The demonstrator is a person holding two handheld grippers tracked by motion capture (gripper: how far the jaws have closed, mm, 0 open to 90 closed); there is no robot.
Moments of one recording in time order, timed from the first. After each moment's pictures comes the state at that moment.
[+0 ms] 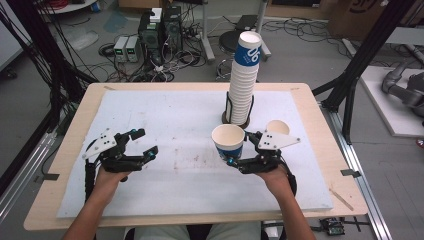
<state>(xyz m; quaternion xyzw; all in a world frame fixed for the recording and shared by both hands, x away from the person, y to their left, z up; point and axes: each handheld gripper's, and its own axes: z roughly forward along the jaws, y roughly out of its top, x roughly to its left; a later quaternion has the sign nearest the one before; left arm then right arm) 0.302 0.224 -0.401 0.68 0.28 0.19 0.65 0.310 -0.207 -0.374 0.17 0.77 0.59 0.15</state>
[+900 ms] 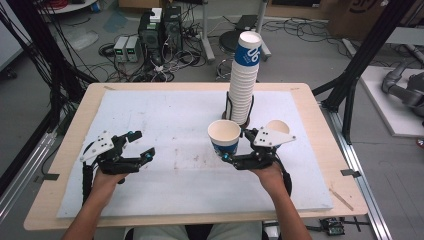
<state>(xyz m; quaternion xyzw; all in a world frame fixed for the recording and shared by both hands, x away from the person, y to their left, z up) 0.299 0.233 -0.407 0.68 0.29 0.19 0.65 0.318 -0.192 -0.371 0.17 0.76 0.61 0.15</state>
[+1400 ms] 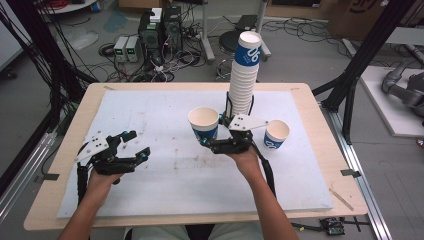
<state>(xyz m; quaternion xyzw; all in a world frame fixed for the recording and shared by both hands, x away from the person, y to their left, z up) 0.295 0.244 -0.405 0.68 0.30 0.21 0.64 0.360 -0.137 -0.373 0.19 0.76 0.60 0.16</state>
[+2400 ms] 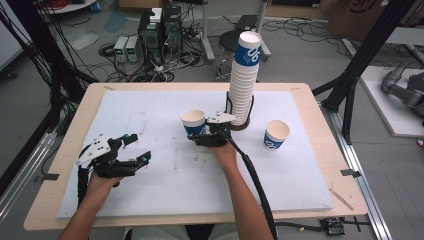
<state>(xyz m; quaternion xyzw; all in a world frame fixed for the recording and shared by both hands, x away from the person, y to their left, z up) 0.292 0.240 -0.409 0.69 0.29 0.20 0.63 0.418 -0.092 -0.443 0.30 0.78 0.53 0.14</state>
